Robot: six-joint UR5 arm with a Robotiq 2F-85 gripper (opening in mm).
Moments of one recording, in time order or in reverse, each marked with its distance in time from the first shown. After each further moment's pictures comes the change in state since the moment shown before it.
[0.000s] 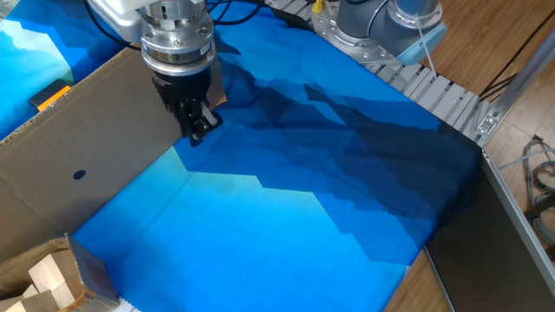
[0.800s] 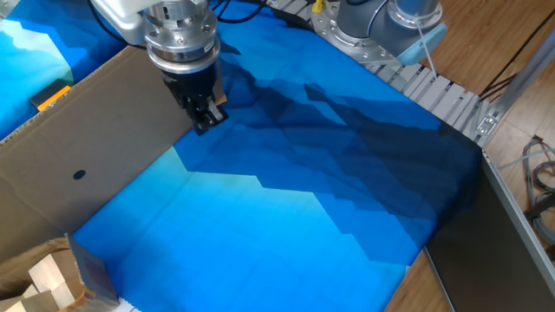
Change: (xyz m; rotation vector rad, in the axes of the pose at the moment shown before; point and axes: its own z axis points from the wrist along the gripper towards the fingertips) arm 0.031 -0.005 -0.001 0.011 0.104 0.003
